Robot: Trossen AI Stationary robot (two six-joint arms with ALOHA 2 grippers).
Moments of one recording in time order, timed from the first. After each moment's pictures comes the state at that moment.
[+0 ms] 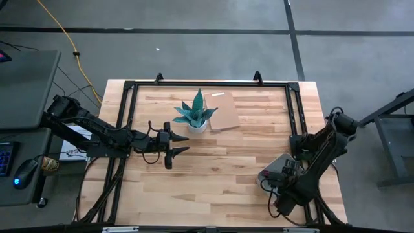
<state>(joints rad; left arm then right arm) -0.22 1.16 0.36 0.67 -0.45 -0.15 0.94 1.62 1.16 -1.33 0.08 1.22</state>
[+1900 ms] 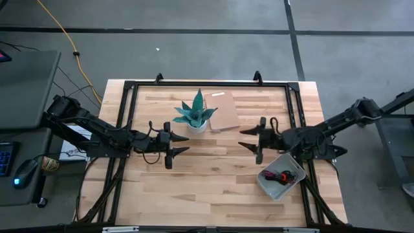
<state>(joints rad) -0.22 1.16 0.36 0.66 -0.46 -0.15 0.35 0.96 0.44 0.41 0.51 0.03</state>
